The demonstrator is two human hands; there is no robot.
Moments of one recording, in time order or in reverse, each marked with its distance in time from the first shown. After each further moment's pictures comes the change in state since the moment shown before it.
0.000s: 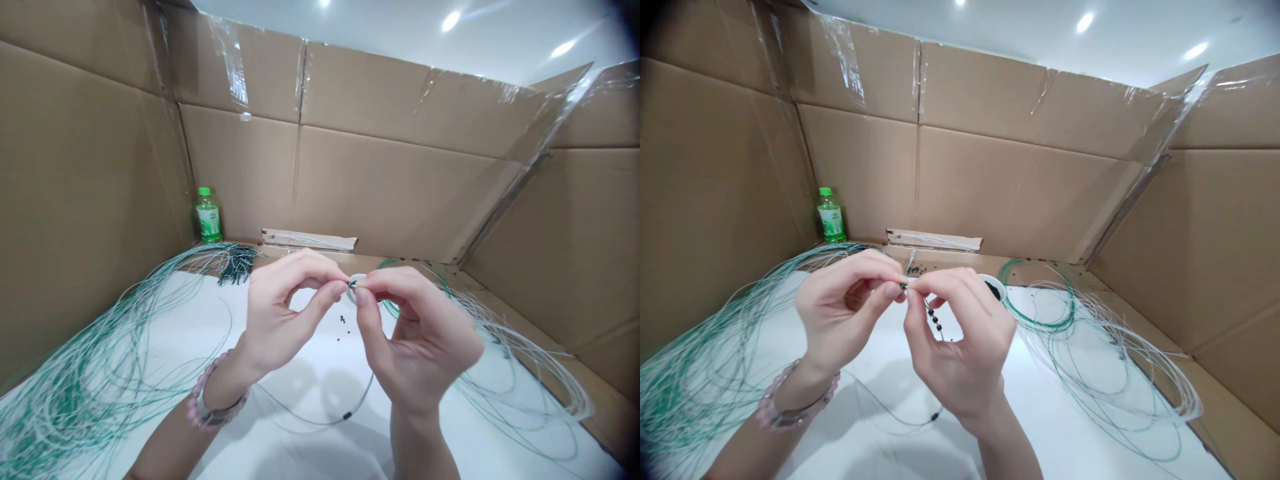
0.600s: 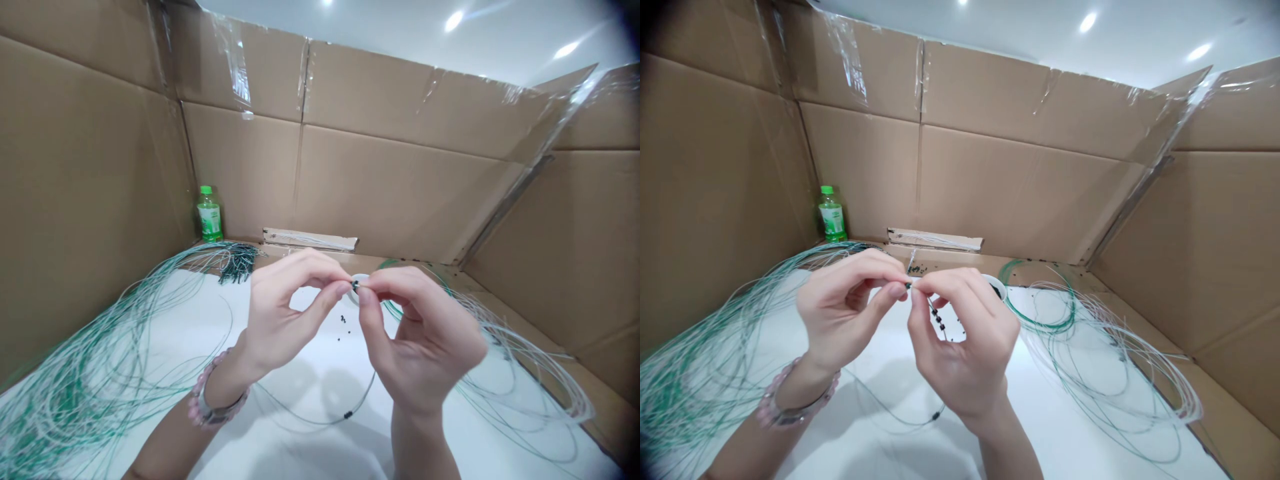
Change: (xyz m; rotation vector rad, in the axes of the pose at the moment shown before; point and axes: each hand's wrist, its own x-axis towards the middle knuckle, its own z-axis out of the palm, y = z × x) left_hand -0.001 0.000 -0.002 0.062 -0.004 0.037; right_hand 0.001 0.001 -0.001 -0.018 -0.016 -0.012
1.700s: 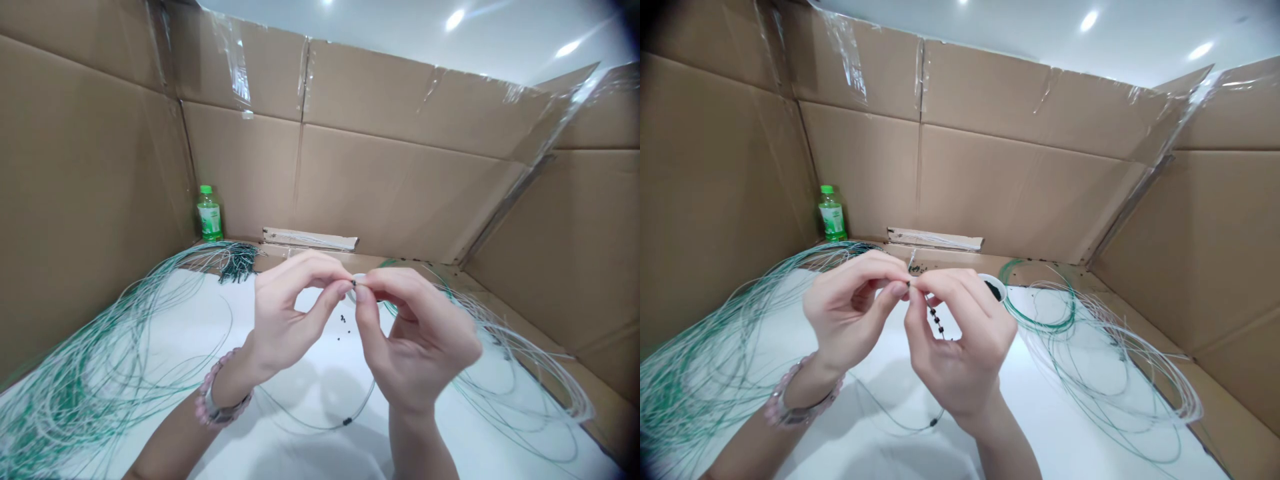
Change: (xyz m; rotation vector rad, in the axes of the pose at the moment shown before) left_hand -0.004 -0.004 0.007 -0.008 0.044 0.054; right_hand -0.003 0.001 0.006 0.007 0.049 0.011
